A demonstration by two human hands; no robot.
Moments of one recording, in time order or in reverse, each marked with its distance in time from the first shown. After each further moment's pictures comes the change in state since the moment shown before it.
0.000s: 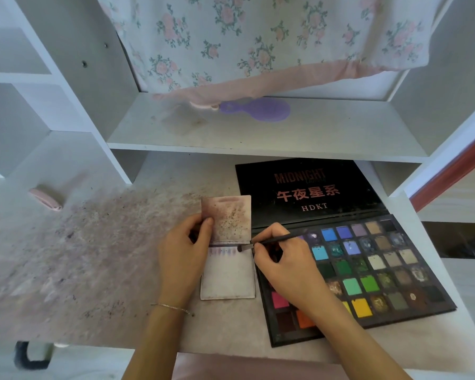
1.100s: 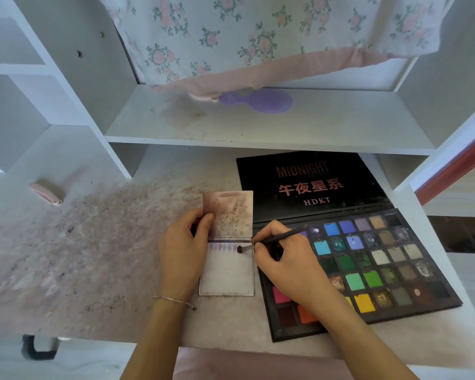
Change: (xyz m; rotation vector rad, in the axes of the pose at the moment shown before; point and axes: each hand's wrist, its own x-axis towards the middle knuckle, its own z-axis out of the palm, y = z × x) left_hand 0.003 -0.003 0.003 0.056 -0.011 0.017; right_hand 0.000 0.001 -0.002 -0.010 -0.048 -0.001
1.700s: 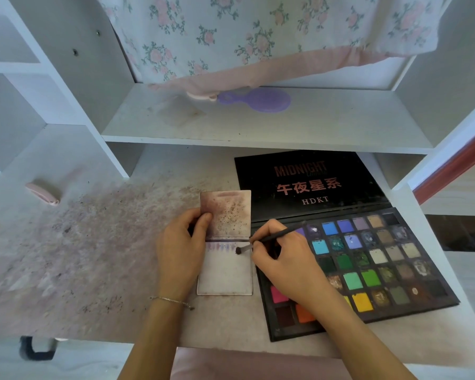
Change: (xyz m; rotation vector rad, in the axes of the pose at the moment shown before) left_hand 0.000 0.002 -0.001 -0.023 0.007 0.002; right_hand 0.000 0.002 0.001 -0.006 -0.005 -0.010
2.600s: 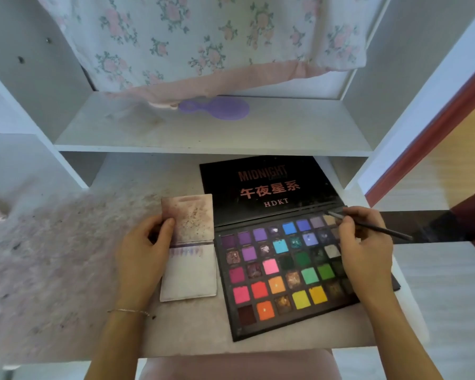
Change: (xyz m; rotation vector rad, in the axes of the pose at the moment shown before) left_hand -0.002 0.004 -0.002 0.047 -0.010 -0.027; right_hand -0.036 0.050 -0.101 0.085 0.750 0.094
